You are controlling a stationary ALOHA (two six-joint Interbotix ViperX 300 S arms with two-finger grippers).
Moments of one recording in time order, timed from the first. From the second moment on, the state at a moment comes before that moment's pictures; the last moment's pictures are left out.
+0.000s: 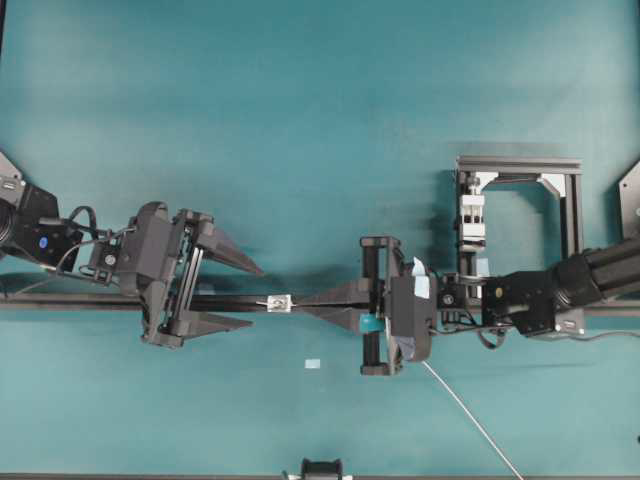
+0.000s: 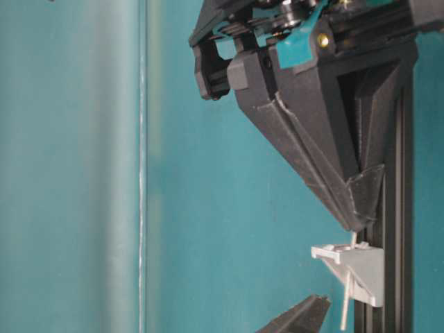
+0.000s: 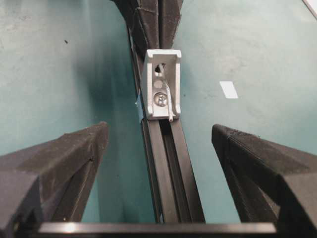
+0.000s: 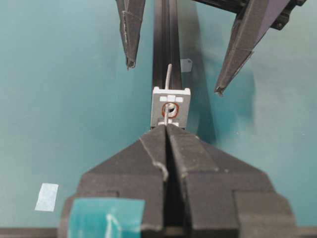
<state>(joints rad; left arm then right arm) -0.30 0.25 1.06 -0.07 -1.04 -0.13 0.38 0.42 0.69 0.49 -0.92 -0.09</state>
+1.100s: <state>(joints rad) -0.30 0.21 1.02 -0.07 -0.89 -0.15 0.37 0.42 0.68 0.47 -0.90 -0.09</state>
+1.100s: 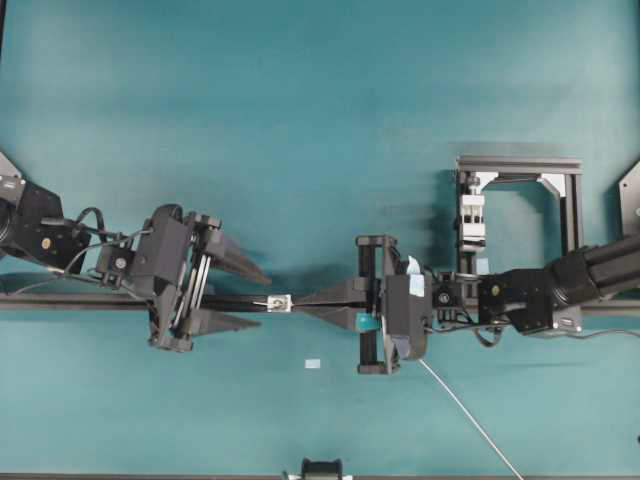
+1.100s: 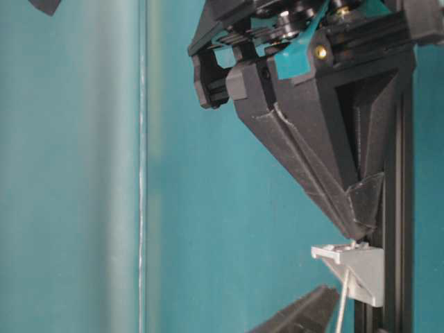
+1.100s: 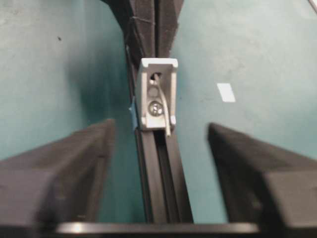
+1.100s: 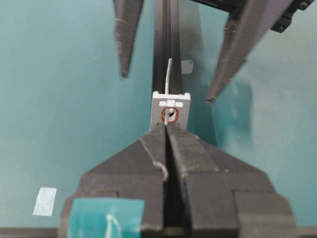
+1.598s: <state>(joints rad) -0.31 0.19 1.02 -0.07 -0.89 -0.15 0.37 0.42 0.68 0.47 -0.90 -0.08</state>
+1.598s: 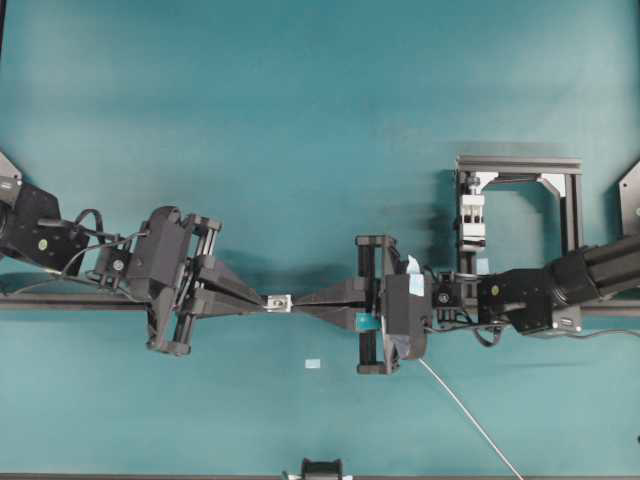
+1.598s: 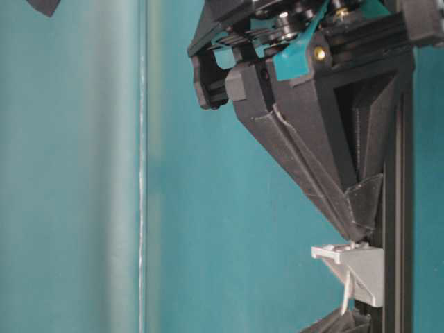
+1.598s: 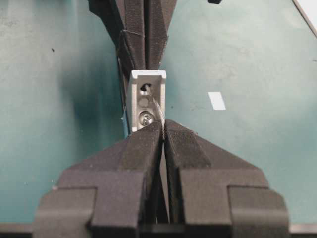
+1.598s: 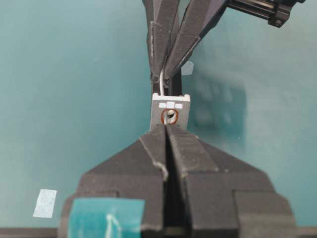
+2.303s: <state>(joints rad) -0.31 0.19 1.02 -0.07 -0.89 -0.15 0.36 0.42 0.67 0.47 -0.85 -0.08</state>
